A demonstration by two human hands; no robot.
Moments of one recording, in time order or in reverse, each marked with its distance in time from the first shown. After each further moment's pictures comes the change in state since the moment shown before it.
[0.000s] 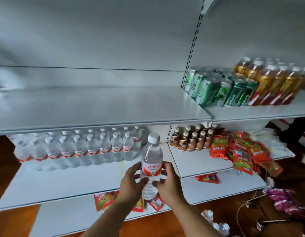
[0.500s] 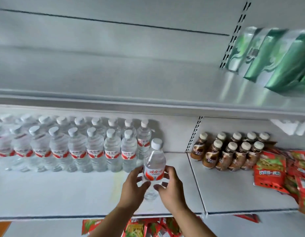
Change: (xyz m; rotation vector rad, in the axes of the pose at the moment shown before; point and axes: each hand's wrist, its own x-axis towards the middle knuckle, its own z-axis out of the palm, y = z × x) left_hand 0.199 -0.147 0.061 0.032 0.160 0.031; right_hand 0.212 0.145 0.081 -0.019 -0.112 -0.104
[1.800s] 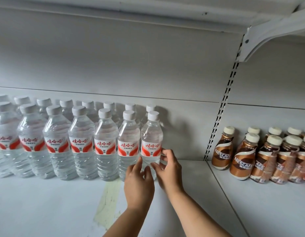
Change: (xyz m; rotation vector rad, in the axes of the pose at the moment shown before) left_hand 0.091 -0.093 0.058 0.070 0.454 0.170; right_hand 0.135 0.091 0.085 0.096 0.218 -0.388
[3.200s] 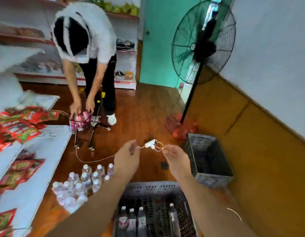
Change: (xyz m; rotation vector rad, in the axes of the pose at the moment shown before) left_hand -0.585 0.438 -0.297 -0.065 -1.759 0.551; right_hand -0.663 -0.538 -0.427 -0.372 1.395 1.024
